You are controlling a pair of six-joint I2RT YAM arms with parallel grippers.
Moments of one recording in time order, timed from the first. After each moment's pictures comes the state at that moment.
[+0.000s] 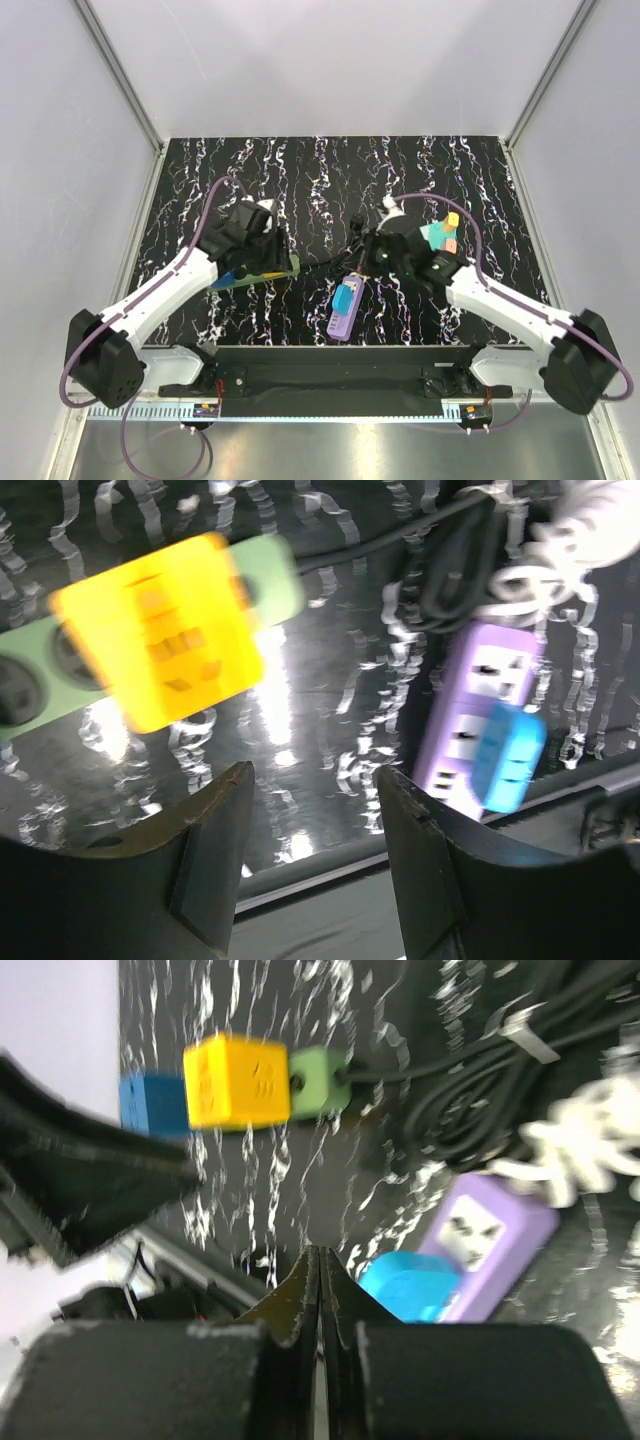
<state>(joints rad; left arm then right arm) -0.58 1.24 0.99 -0.71 0.06 -0.57 0.74 1.17 0.80 -0.20 -0.07 0.88</state>
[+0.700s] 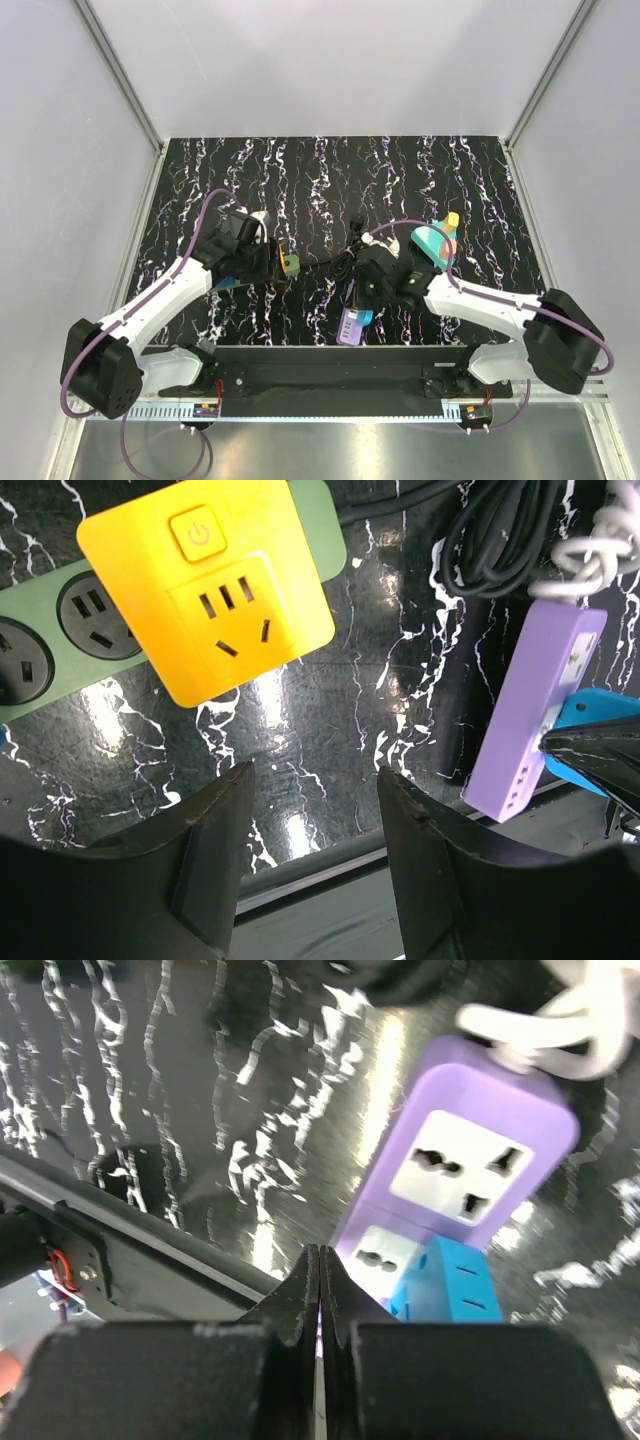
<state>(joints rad) -0.49 1.18 0.84 -0.66 0.15 -0.51 0.89 1.34 0.74 -0.30 -0.05 0.86</state>
